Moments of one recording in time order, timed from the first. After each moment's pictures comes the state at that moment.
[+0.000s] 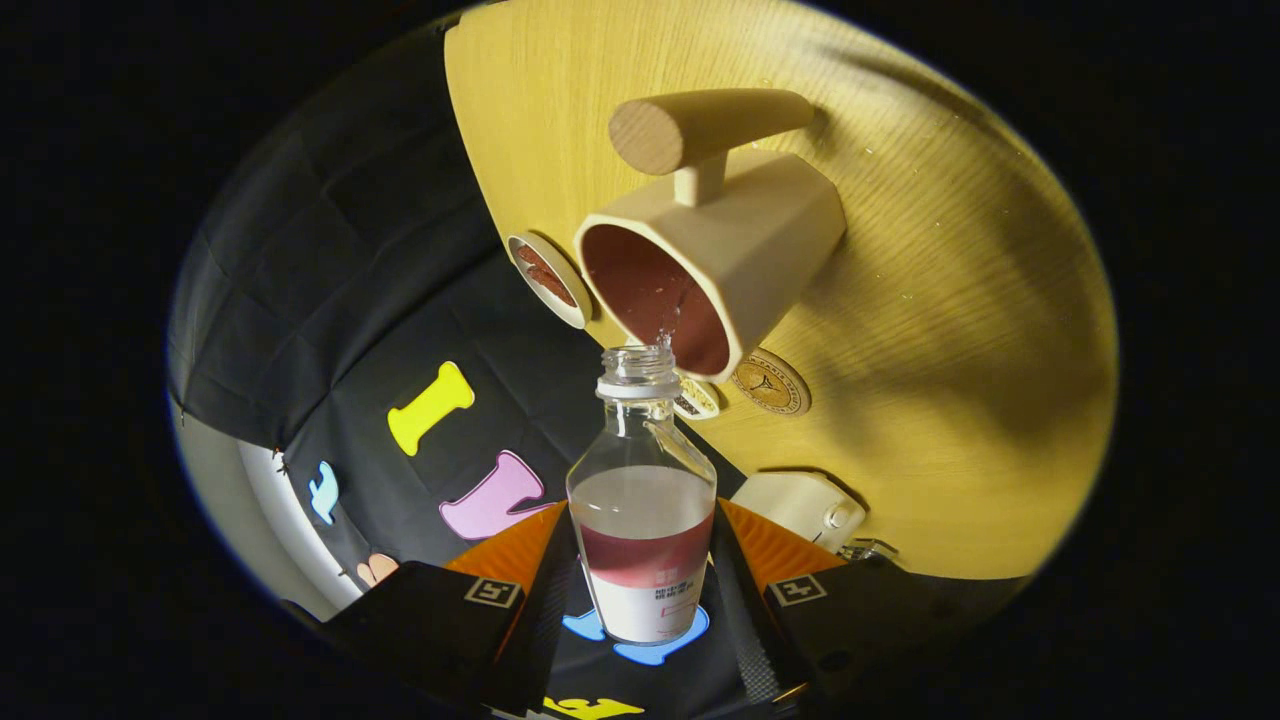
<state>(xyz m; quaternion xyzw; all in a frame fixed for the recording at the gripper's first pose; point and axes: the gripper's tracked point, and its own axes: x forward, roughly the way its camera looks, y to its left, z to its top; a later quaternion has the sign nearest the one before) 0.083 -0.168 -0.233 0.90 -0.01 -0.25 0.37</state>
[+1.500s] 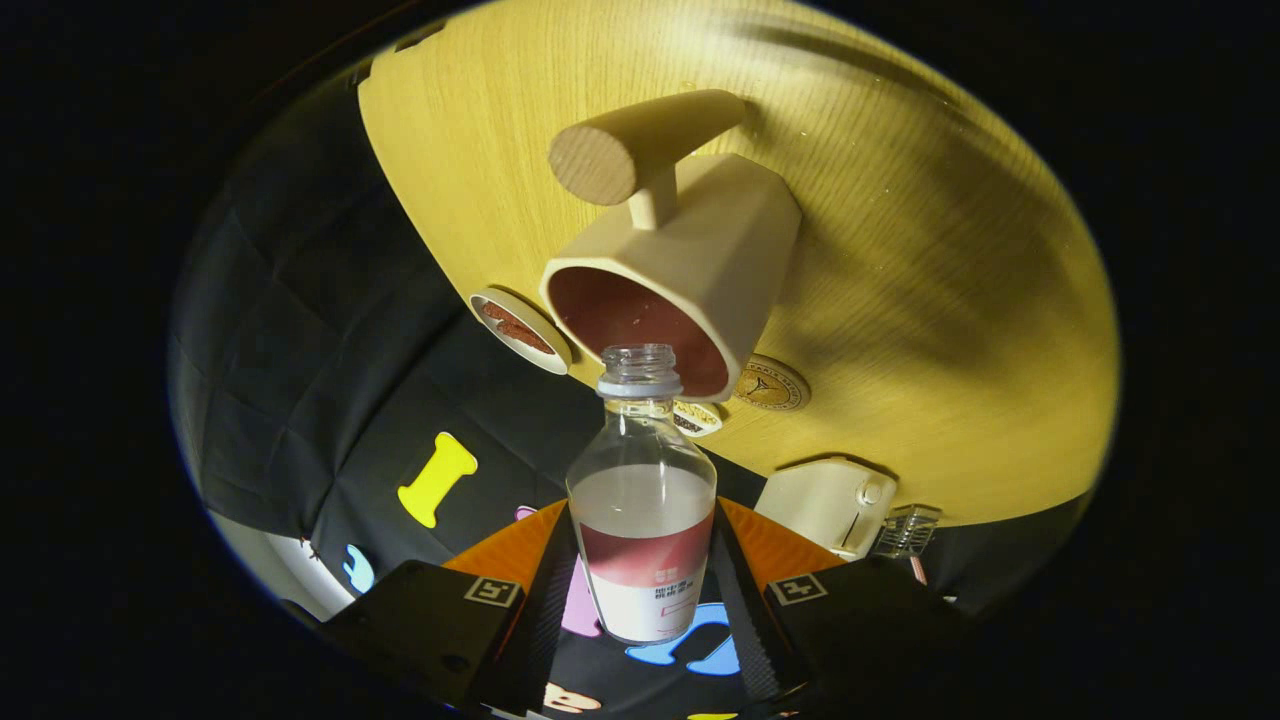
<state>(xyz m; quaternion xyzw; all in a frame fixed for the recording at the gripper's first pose) 0.092 -0.183 -0.236 0.91 -0.05 -0.29 0.29</state>
